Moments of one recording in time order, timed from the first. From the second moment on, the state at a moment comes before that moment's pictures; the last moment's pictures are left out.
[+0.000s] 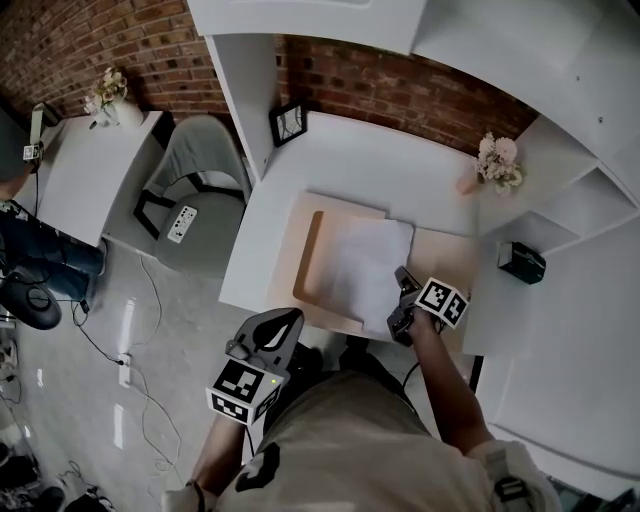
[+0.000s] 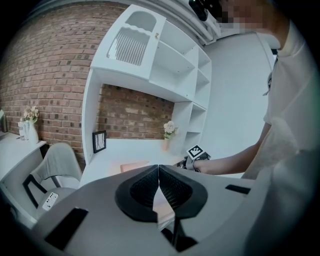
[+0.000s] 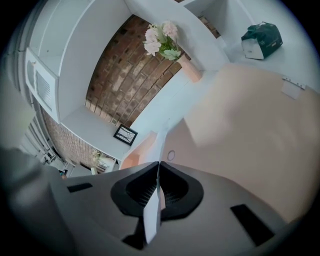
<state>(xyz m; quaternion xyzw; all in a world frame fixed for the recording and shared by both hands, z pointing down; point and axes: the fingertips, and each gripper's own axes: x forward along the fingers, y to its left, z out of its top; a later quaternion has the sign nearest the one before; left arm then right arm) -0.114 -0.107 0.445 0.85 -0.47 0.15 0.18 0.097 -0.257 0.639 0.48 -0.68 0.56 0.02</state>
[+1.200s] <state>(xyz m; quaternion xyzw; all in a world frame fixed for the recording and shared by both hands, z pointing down) -0.137 -0.089 0.454 0.83 -0.50 0.14 0.20 0.056 -0.259 0.657 0.46 -0.66 0.60 0.02</state>
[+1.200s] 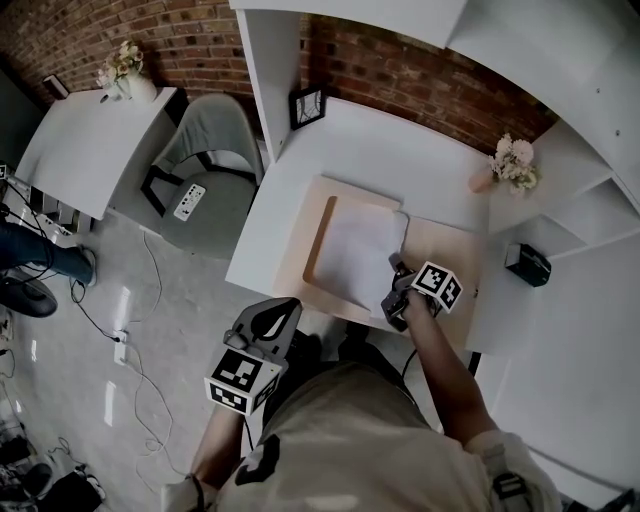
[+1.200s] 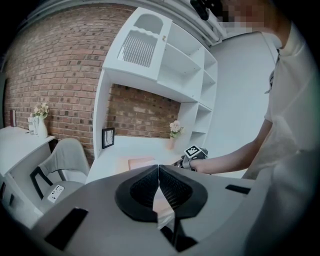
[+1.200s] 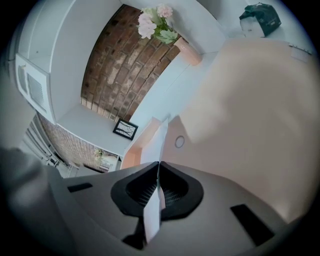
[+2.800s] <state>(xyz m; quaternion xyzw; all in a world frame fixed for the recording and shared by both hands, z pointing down) -0.143 -0.086 0.466 0.82 -0.51 0.15 0.22 -0.002 -0.269 0.669 0.41 -0.63 0.66 -0.01</state>
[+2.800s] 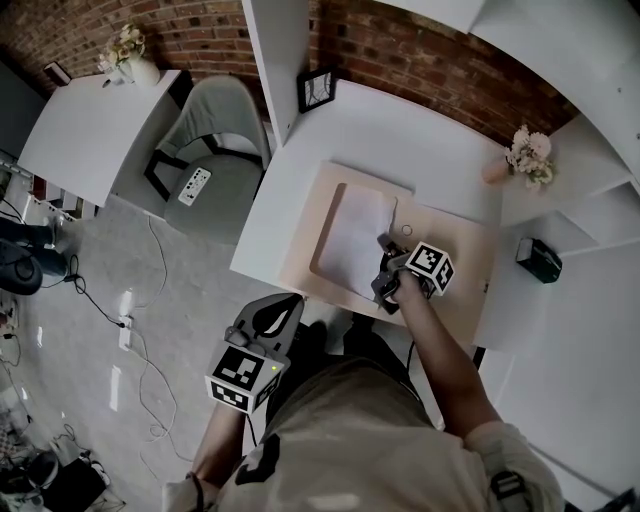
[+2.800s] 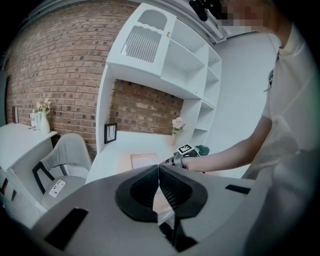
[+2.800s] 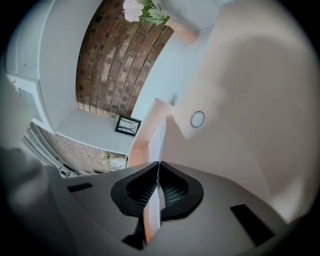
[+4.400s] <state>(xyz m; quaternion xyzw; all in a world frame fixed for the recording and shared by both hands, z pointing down) -0.151 -0.088 0.462 0.83 -0.50 0.14 0.20 -0.014 -0.247 0.630 0.33 -0.76 0.53 0.16</state>
